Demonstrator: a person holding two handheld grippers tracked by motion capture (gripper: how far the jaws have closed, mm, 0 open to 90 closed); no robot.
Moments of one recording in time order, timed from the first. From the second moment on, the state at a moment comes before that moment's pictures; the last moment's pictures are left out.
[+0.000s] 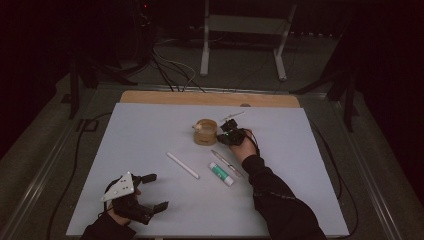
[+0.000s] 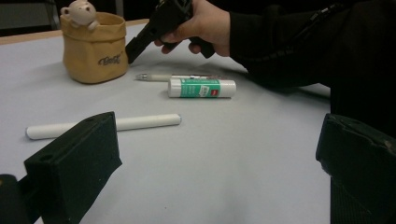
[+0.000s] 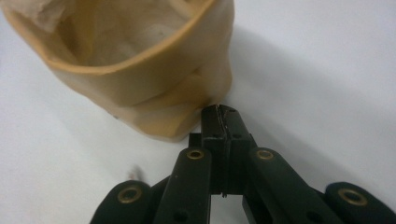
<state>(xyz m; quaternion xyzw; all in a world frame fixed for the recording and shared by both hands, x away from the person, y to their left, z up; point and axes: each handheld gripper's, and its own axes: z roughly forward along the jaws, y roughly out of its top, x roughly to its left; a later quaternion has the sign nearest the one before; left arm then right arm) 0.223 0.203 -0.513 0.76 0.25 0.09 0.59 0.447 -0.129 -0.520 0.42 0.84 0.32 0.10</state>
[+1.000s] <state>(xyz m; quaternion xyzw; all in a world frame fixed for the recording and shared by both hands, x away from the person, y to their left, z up) 0.222 0.203 -0.513 0.77 0.25 0.09 0.59 0.453 -0.079 -0.519 0.39 0.86 0.31 0.10</state>
